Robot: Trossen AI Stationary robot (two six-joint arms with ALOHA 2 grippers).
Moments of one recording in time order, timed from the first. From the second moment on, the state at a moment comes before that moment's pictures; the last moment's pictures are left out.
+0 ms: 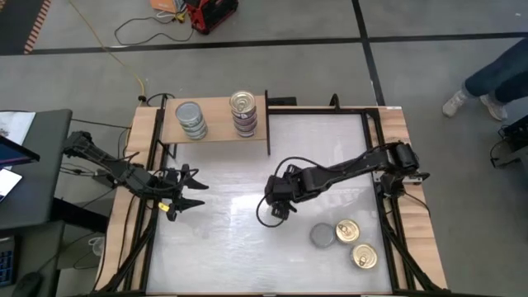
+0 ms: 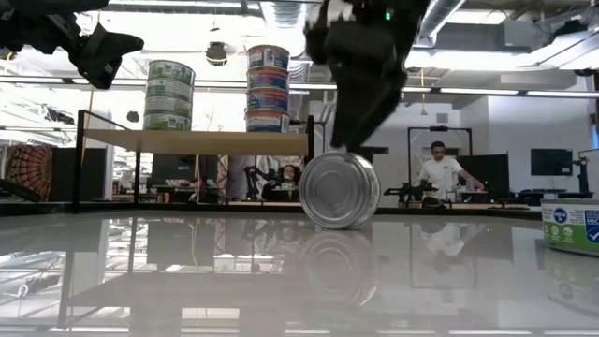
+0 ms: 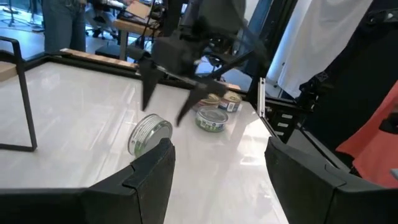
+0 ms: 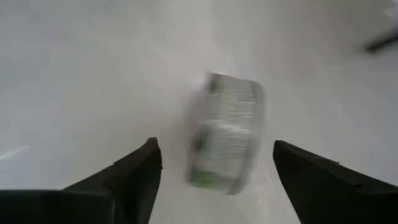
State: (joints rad) left arm -0.50 0.38 0.26 0.10 -0.41 -0.28; right arm 0.19 1.85 1.44 -0.79 0.27 0.48
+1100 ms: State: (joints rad) left arm -0.50 0.44 0.26 0.08 -0.31 -0.30; right arm 0.25 1.85 1.15 -0.35 0.47 0.36
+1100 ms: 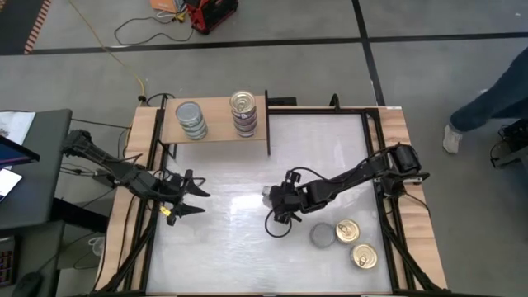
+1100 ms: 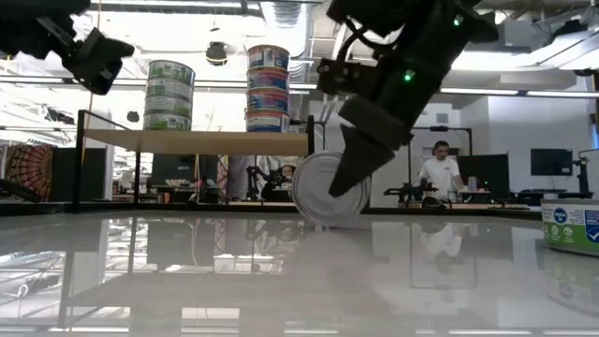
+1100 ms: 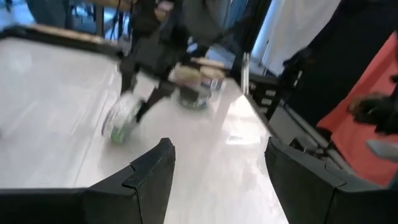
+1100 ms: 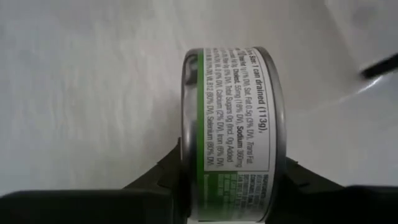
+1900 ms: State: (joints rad) left arm -0.50 1.03 0.67 0.07 -0.53 0.14; right arm 0.33 1.85 1.33 0.06 0.60 -0.29
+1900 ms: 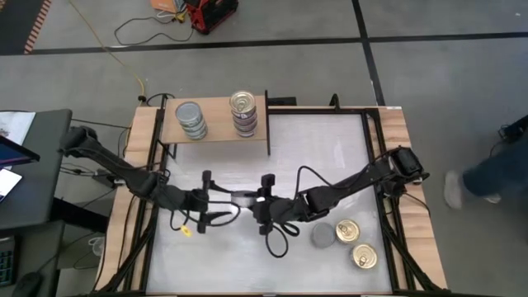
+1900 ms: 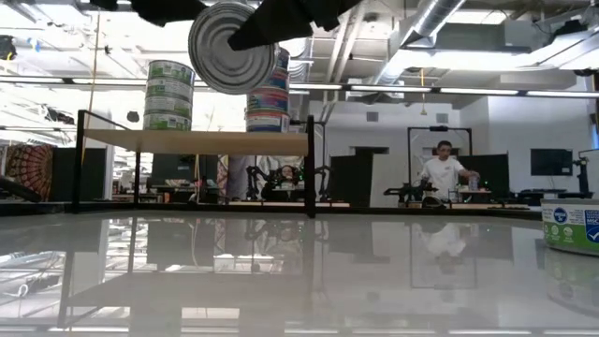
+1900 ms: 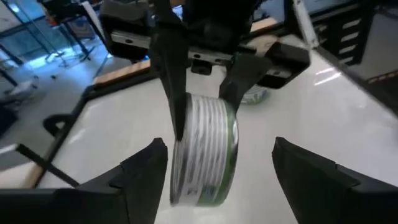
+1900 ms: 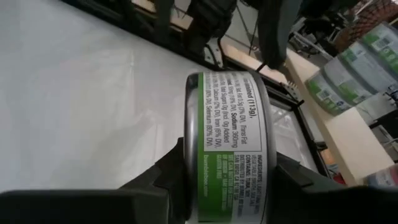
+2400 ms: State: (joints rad) left arm -0.50 1.18 0.74 0.03 -0.74 0.23; right arm 0.37 1.85 1.33 0.17 0.61 -0.39
